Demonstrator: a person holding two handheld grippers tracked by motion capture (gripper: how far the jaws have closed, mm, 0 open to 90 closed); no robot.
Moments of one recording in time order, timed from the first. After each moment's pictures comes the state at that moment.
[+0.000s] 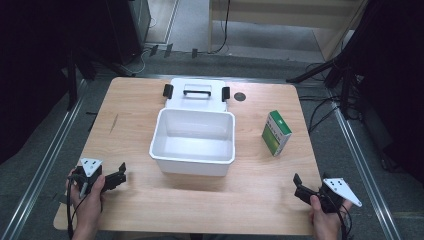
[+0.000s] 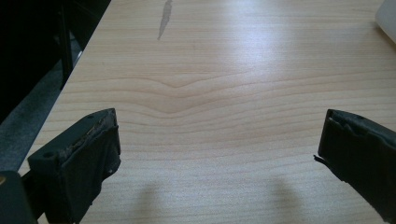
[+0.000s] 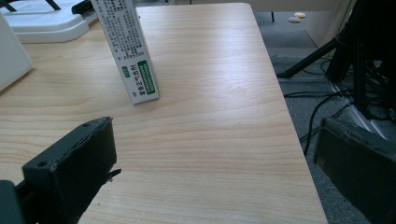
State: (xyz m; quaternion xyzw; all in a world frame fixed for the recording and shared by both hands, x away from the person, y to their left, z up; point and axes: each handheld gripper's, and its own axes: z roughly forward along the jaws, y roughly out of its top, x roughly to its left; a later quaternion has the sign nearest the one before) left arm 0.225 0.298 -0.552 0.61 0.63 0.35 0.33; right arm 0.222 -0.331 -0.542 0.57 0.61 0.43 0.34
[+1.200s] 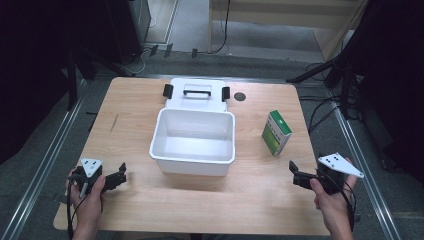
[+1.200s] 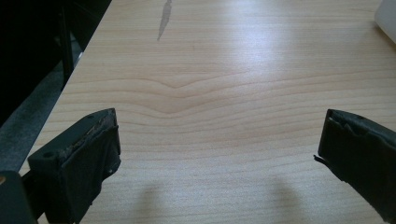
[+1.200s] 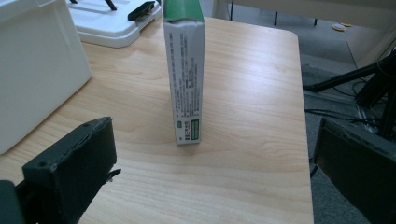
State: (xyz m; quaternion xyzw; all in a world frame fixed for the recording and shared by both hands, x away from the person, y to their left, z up) left arm 0.224 0.297 -0.551 0.62 0.63 0.35 0.32; right arm 0.249 -0.308 -0.465 0.49 0.70 0.41 0.31
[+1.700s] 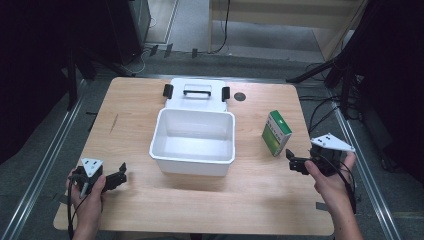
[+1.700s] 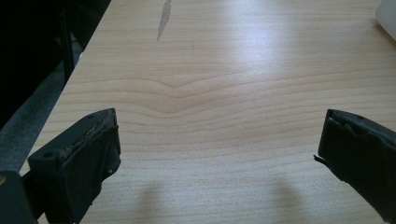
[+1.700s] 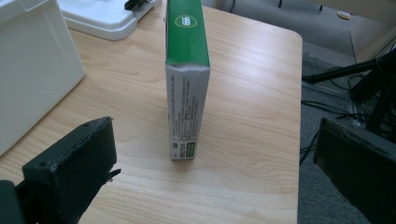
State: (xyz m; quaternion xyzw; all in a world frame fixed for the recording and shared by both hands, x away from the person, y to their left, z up) left arm 0.224 0.296 -0.552 0.62 0.62 0.35 0.32; right arm 0.282 -0.291 -0.432 0.49 0.74 0.35 0.30
